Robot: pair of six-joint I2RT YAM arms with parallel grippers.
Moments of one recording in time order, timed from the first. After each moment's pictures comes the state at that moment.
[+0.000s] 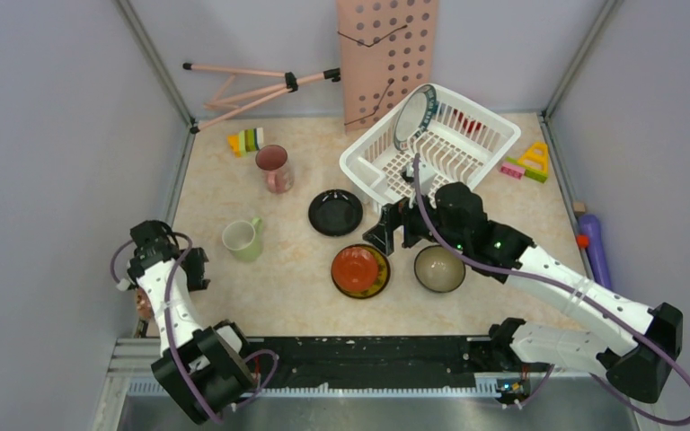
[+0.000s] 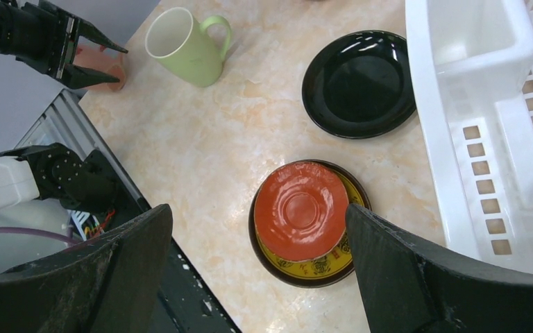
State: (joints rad) left arm 0.63 0.96 0.72 -0.91 0.03 -1.15; right arm 0.83 1.04 0.93 -0.25 -0.11 0.35
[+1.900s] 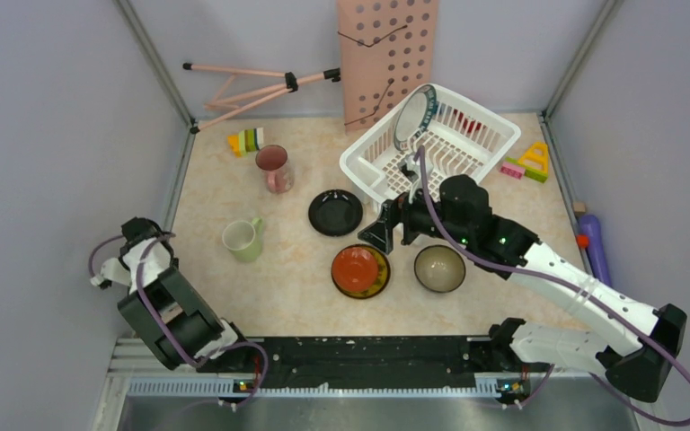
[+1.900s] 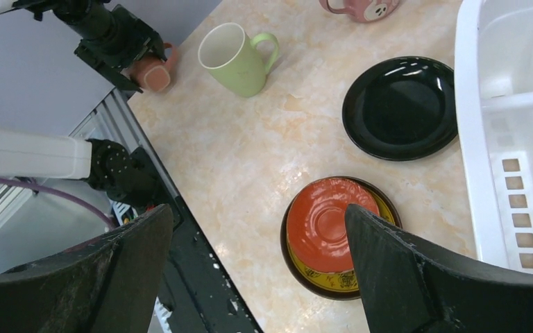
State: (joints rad) left arm 0.72 1.36 0.76 -0.72 -0.49 -1.00; right arm 0.83 1.04 1.00 -0.26 -0.22 0.35
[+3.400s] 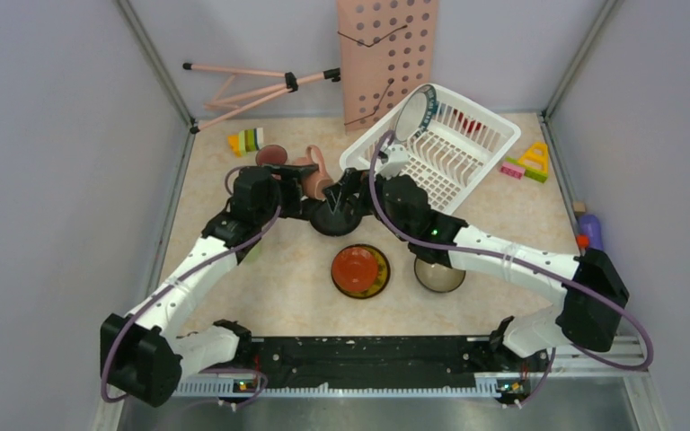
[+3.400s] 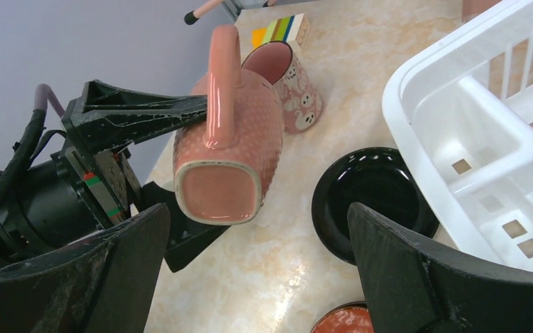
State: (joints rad) left arm -0.38 1.10 0.85 -0.19 0.09 -1.80; right arm 0.97 1.40 1.05 0.19 0.32 0.57
